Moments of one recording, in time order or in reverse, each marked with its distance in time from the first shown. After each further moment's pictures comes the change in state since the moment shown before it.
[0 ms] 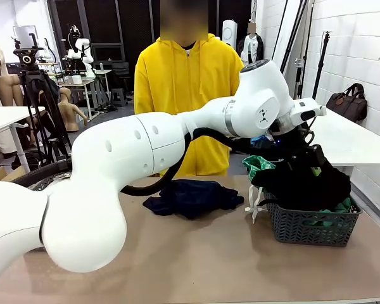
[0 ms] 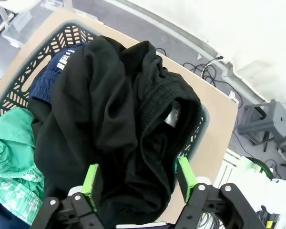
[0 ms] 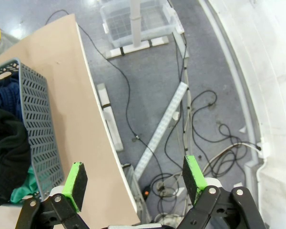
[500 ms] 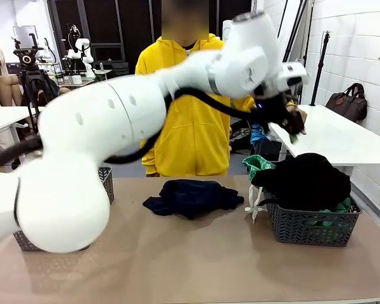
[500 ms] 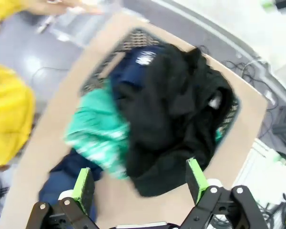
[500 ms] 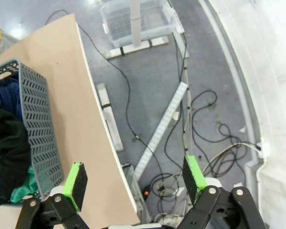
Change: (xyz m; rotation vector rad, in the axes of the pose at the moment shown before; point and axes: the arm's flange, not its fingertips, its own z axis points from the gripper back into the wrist) left arm 0.017 0.034 0.128 0.271 0.014 0.005; right arm 0.000 0.000 0.000 0.000 0.000 0.000
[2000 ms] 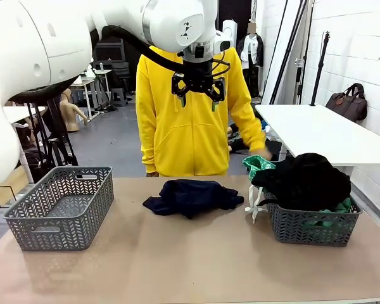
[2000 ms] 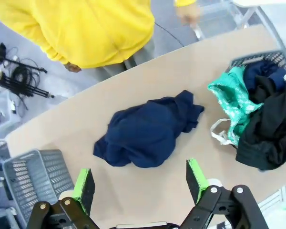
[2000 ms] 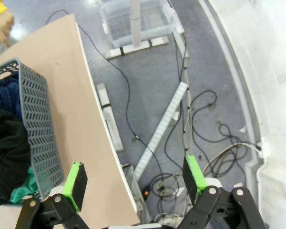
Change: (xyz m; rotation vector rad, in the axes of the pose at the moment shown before) left arm -0.058 0.114 0.082 0.378 0.122 0.459; right arm 0.000 0.000 0.000 0.000 0.000 0.001
